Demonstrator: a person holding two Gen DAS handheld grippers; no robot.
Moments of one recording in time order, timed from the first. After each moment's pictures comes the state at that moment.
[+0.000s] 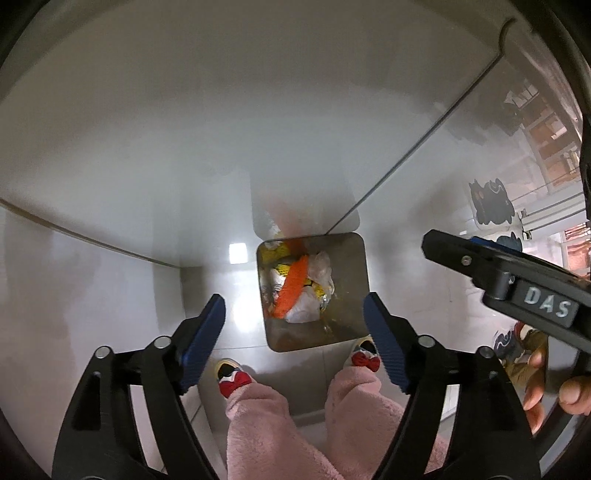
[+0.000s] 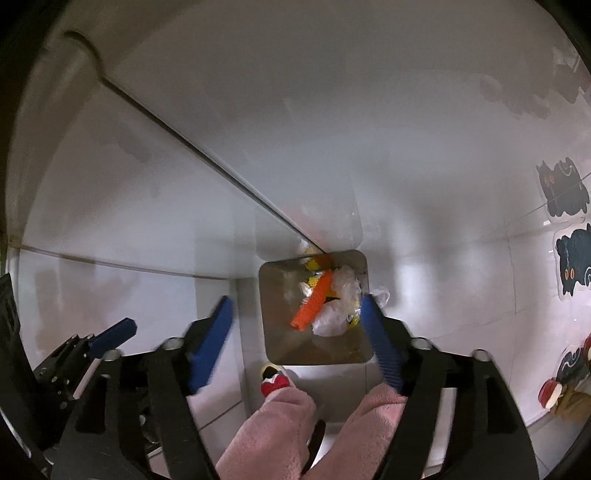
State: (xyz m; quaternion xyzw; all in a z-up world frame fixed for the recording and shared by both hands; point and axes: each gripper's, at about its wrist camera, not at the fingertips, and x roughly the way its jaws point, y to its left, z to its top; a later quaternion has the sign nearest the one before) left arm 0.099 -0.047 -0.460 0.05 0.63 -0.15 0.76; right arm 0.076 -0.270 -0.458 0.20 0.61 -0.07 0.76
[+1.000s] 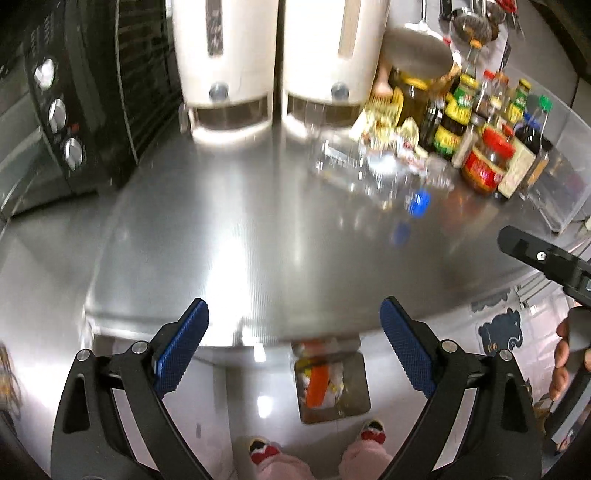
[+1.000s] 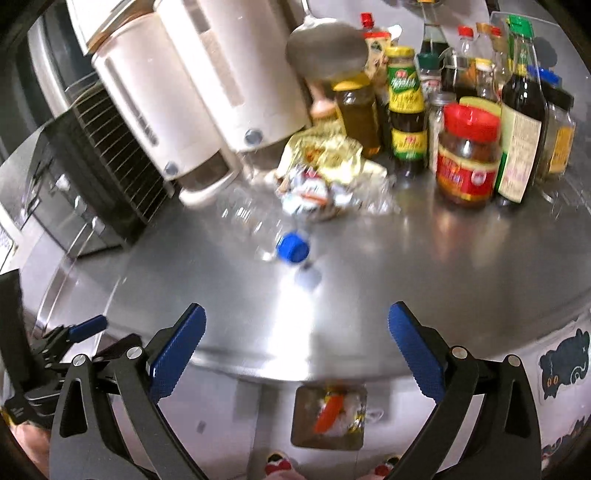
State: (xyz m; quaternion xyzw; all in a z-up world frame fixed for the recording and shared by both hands) left arm 0.137 -0.010 -0.206 0.04 0.45 -0.13 0.88; right arm 0.116 -0.285 -0.201 0.13 0.41 -0.03 0.90
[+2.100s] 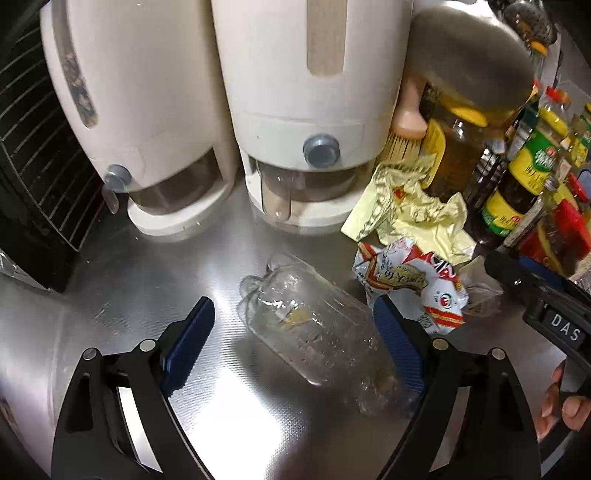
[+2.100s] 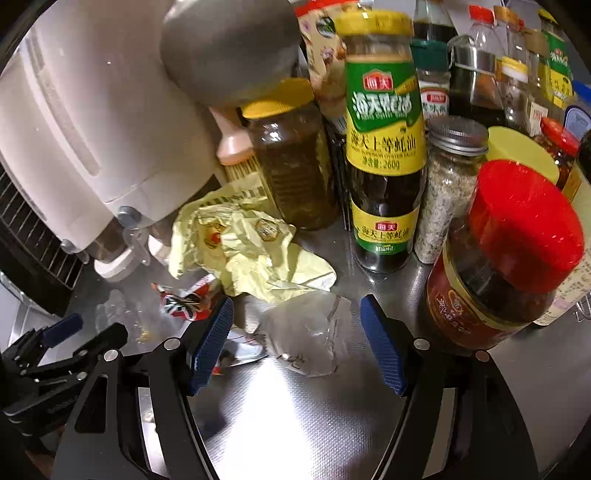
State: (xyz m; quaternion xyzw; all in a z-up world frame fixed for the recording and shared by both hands) left arm 0.303 -0.117 -0.227 0.06 0.46 -0.08 0.88; right arm 0.263 -0.382 -0.226 0.13 0.42 -0.09 0.89
